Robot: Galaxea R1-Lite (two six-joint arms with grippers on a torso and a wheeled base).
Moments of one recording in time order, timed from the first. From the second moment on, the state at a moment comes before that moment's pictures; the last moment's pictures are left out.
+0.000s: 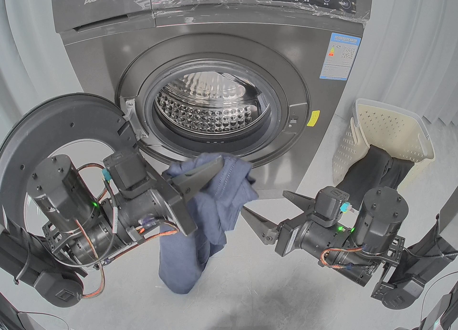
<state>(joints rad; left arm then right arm) -0.67 1.68 -0.47 -1.41 -0.22 -0.16 0.84 1.86 -0.48 -1.35 -0.18 0.23</state>
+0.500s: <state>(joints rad) -0.64 1.67 -0.57 -1.43 -0.17 -0.16 0.82 1.87 -0.41 -1.37 -0.17 0.20</state>
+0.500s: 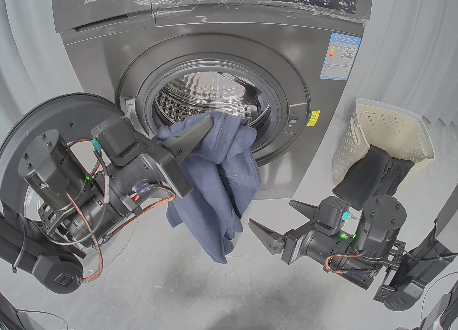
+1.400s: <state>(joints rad) -0.64 1.67 -0.58 -1.46 -0.18 -0.16 0.69 2.14 -0.63 -1.50 -0.09 0.18</state>
